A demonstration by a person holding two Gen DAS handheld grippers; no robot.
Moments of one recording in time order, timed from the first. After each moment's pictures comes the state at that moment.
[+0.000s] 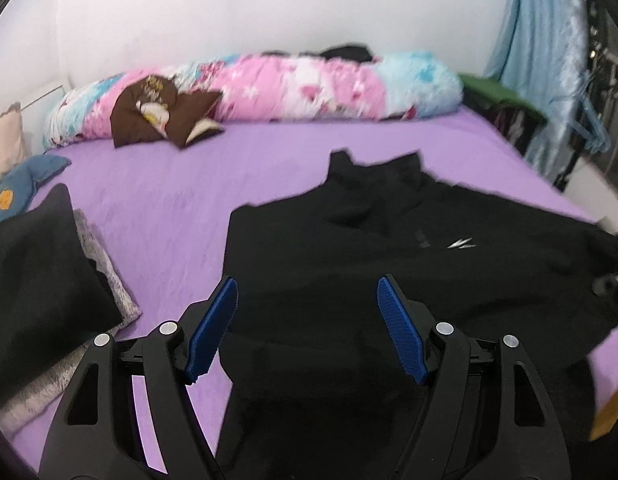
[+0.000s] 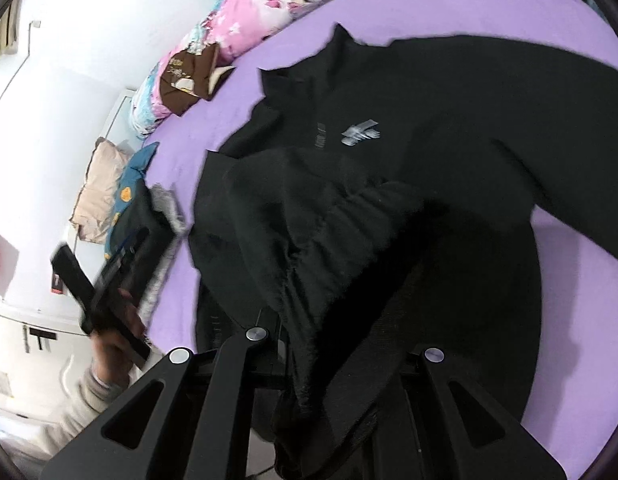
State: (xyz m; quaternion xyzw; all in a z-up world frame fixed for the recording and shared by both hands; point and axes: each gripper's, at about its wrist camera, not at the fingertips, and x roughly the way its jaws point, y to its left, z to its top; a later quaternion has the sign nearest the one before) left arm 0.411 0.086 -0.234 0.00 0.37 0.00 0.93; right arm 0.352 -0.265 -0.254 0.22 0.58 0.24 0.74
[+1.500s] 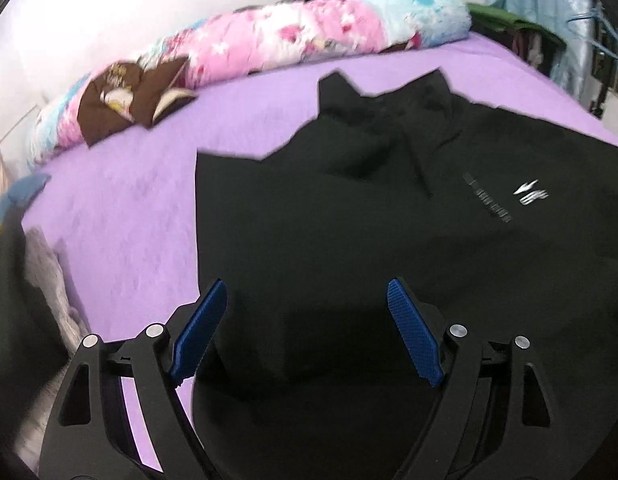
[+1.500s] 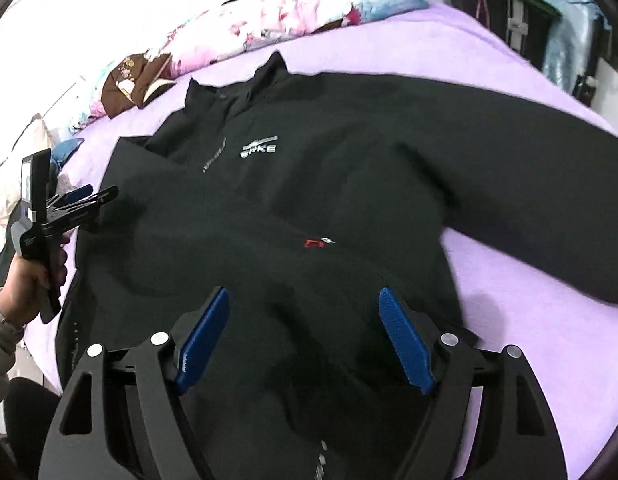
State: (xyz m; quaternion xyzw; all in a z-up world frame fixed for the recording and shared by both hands) left arm 0.505 0.060 -0.346 0.08 0.43 0.02 0.90; right arm 0.330 -0.267 -0.314 0.07 0.50 0.12 0.85
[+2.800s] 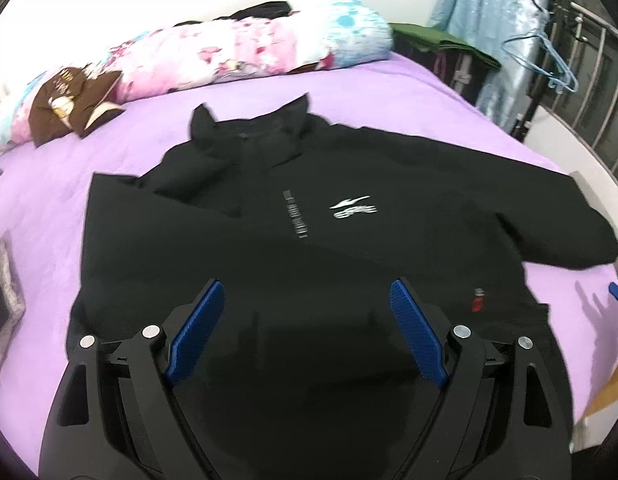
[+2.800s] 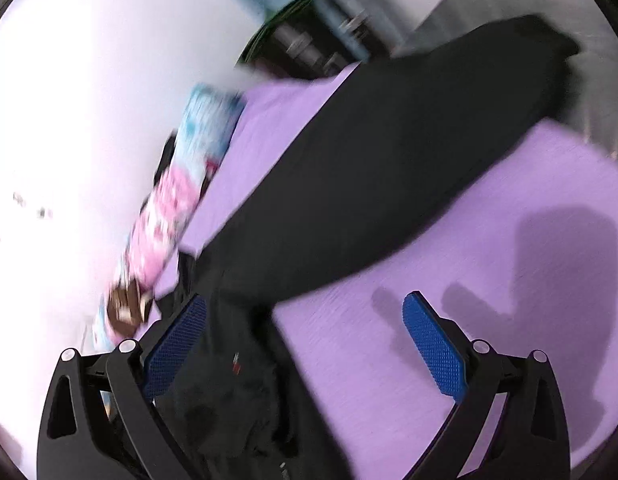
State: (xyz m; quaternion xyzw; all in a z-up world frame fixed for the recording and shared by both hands) left arm 0.446 -0.079 -0.295 0.02 0.42 -0.10 0.90; right arm 0.220 -0.518 -0.295 0.43 0.32 -0.05 0.84
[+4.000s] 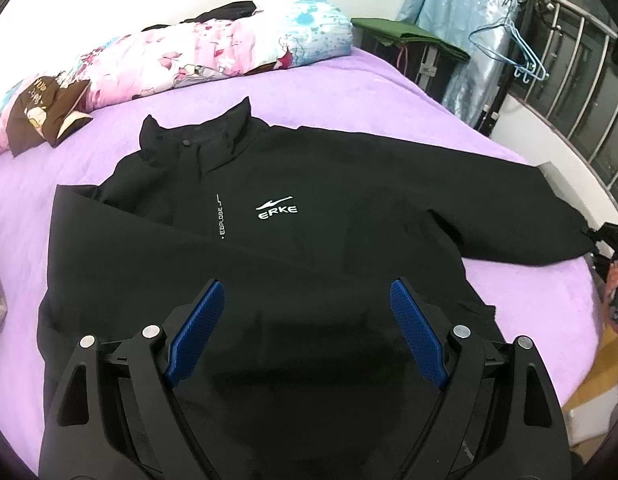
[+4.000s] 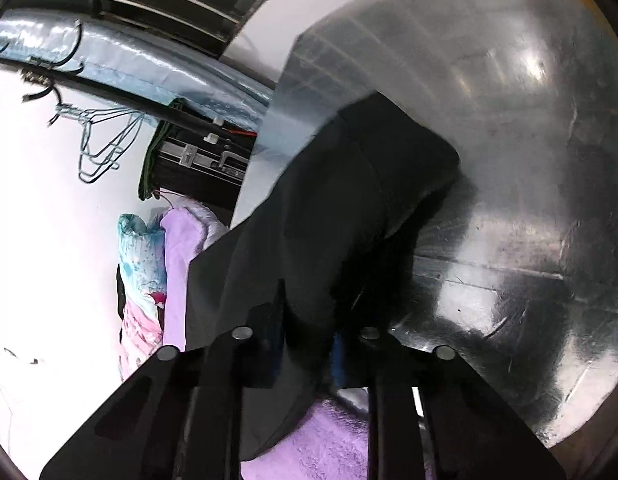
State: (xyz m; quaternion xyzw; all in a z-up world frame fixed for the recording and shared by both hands) left arm 0.428 -0.135 -0.279 0.01 0.42 -0.13 0.90; right arm 0.246 -0.709 -0.335 0.54 0.26 -0.18 0.78
